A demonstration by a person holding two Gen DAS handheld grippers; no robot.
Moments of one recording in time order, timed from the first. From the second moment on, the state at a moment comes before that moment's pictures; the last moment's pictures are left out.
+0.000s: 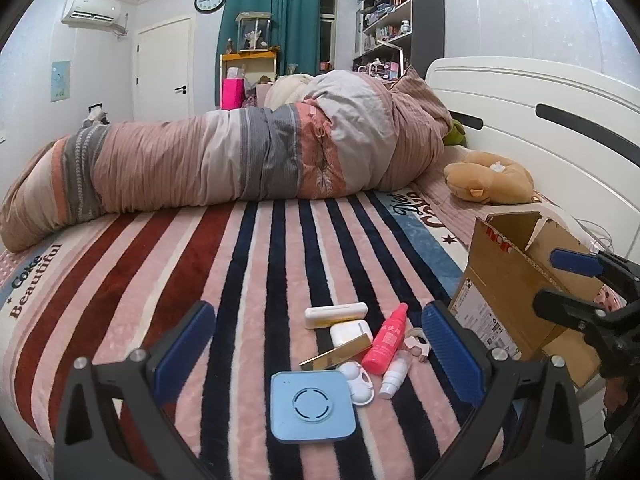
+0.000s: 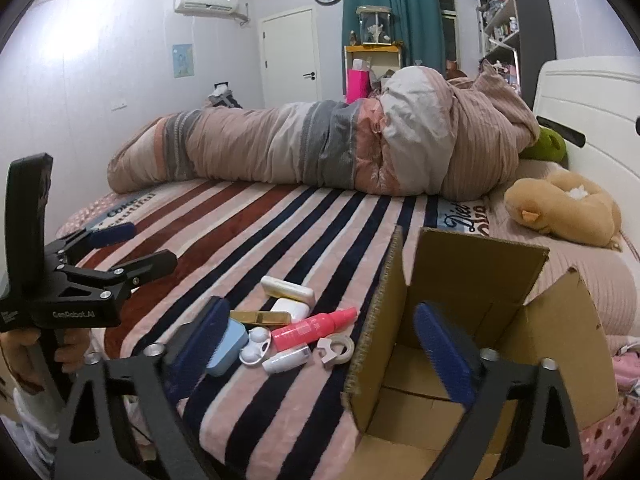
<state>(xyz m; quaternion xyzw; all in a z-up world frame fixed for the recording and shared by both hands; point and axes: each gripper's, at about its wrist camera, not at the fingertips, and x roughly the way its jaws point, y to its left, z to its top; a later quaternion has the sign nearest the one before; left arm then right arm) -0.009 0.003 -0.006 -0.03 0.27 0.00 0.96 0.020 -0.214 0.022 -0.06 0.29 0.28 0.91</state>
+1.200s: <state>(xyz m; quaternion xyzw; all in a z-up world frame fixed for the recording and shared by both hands) 0.025 0.165 -0.120 -0.07 0.36 -0.06 0.93 0.084 0.010 -0.136 -0.12 0.55 0.39 0.73</state>
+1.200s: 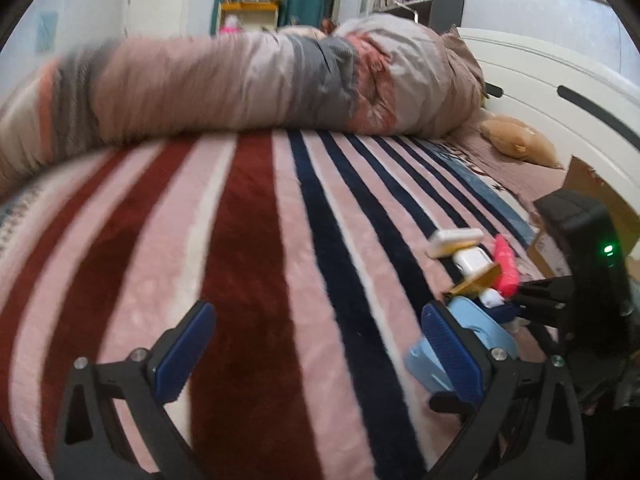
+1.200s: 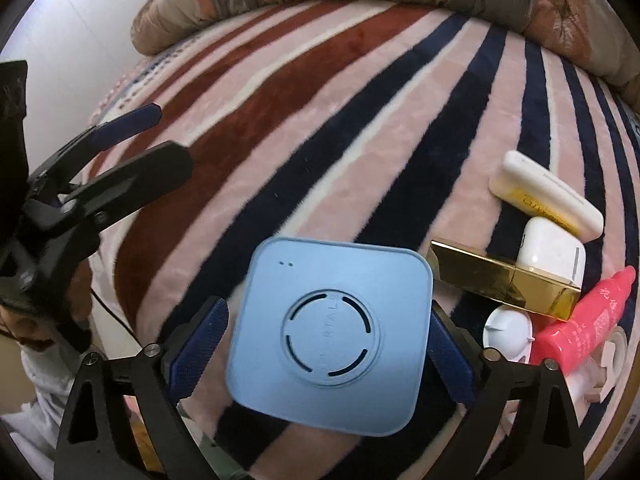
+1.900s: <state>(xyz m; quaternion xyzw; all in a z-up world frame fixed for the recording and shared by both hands) 0.036 0.075 -0.040 -0.19 0.36 -0.33 0.85 0.026 -0.060 -0.011 -0.12 0.31 0.45 0.83</state>
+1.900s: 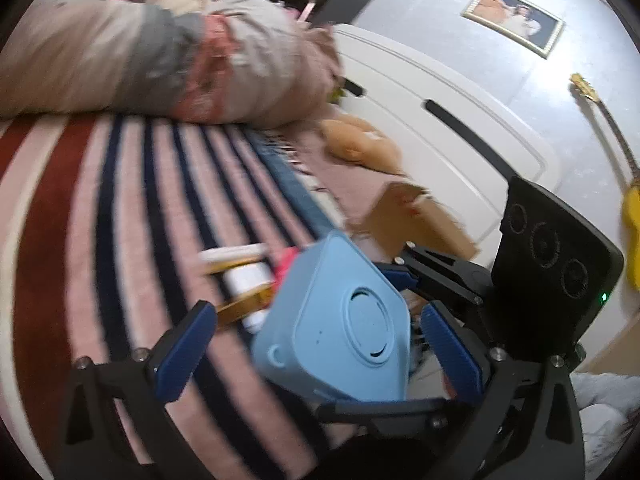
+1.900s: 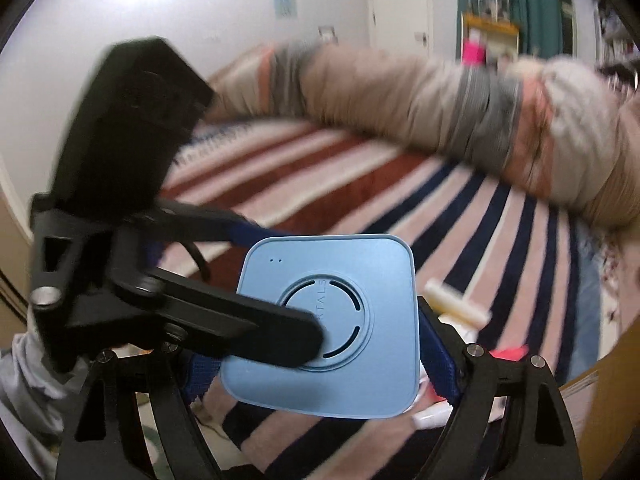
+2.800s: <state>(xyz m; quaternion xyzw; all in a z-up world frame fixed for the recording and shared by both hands) 0.108 -0.226 0.037 0.04 0.43 -0.43 0.79 0.073 -0.329 0.009 0.04 0.40 0.29 0.87</state>
